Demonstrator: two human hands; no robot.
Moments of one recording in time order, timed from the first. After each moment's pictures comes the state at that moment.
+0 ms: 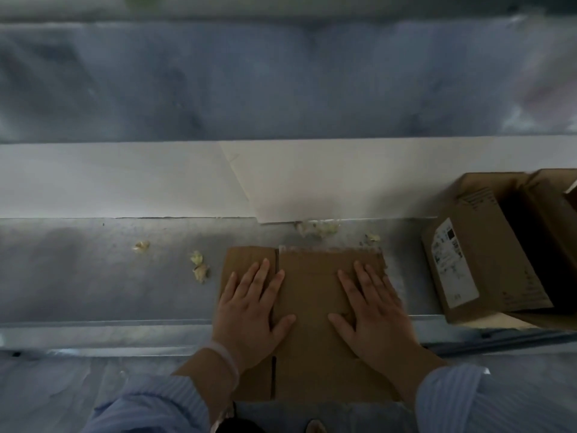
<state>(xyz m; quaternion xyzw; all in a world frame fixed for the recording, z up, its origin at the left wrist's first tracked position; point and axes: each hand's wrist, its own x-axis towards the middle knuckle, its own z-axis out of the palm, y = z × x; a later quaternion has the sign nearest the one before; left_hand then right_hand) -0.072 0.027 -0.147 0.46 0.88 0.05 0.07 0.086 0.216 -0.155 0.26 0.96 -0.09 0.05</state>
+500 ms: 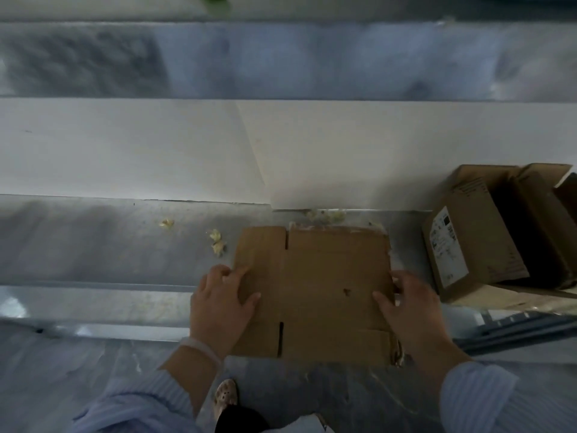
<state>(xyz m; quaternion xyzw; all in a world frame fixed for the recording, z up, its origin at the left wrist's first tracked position) -0.062 -0.032 -0.129 0.26 0.95 0.18 0.06 0.130 0.226 -0.127 0.45 0.85 -0.27 -0.06</state>
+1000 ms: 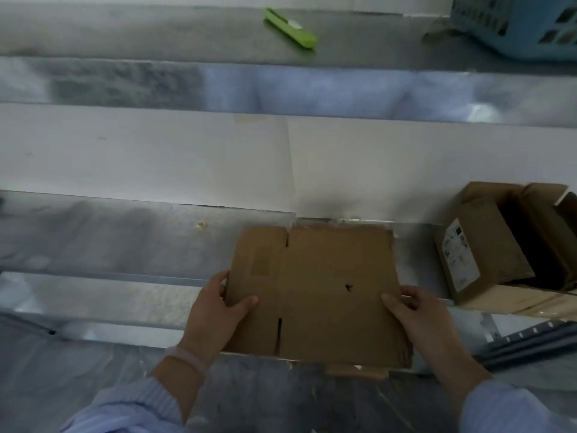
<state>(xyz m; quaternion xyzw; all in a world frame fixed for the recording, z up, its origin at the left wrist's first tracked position) -0.067 -0.095 -0.103 0.11 0.89 0.41 0.15 0.134 0.178 -0.092 0.47 0.76 -0.44 -0.09</state>
